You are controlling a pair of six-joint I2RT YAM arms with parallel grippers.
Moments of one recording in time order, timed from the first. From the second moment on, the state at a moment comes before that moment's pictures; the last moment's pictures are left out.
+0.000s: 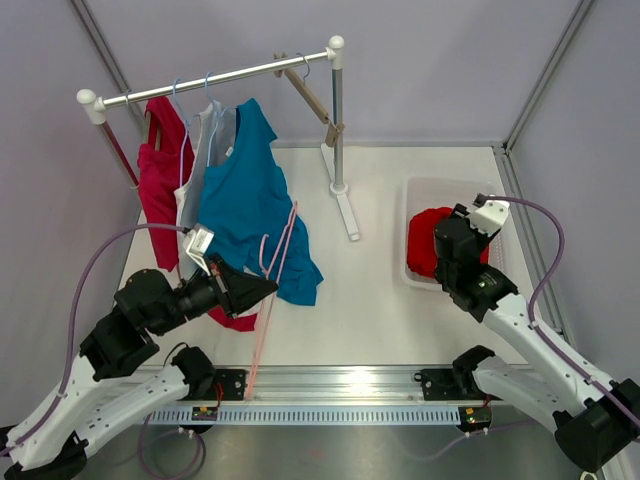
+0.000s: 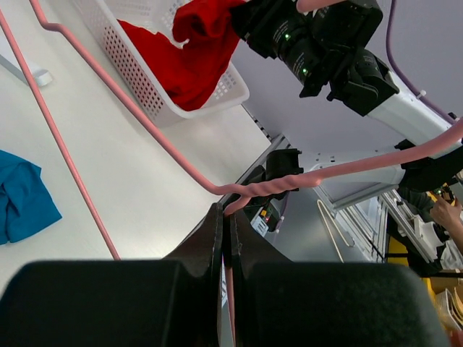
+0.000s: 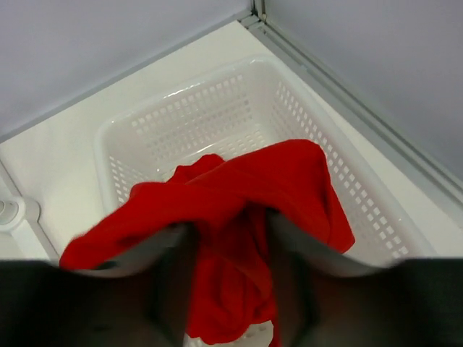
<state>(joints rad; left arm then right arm) -0.83 0.43 0.86 -0.51 0.20 -0.69 0.53 0.87 0.74 -0.23 1.00 0.49</state>
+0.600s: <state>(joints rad) -0.83 0.66 0.90 -0.30 0.07 -0.78 0.71 0.73 1.14 -0.48 0.31 0.52</state>
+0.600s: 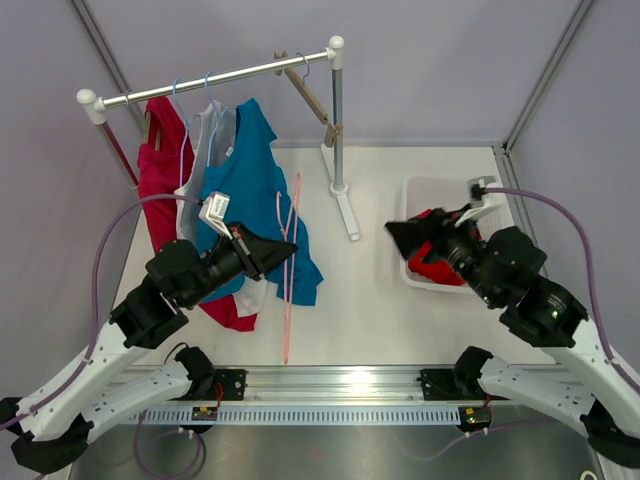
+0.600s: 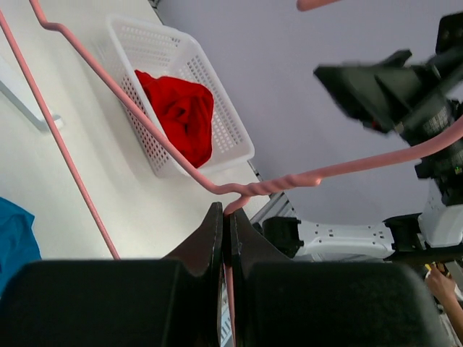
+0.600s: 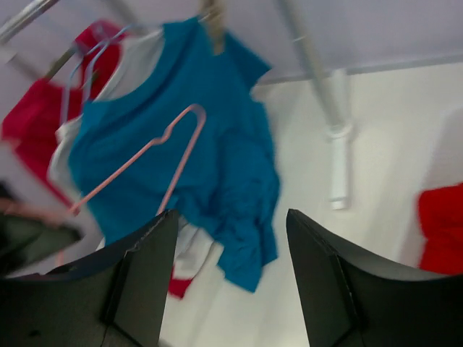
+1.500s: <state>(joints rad) -0.83 0.80 1.01 -0.21 -0.20 -0.79 1.46 1.34 1.40 -0.47 0.72 0.37</state>
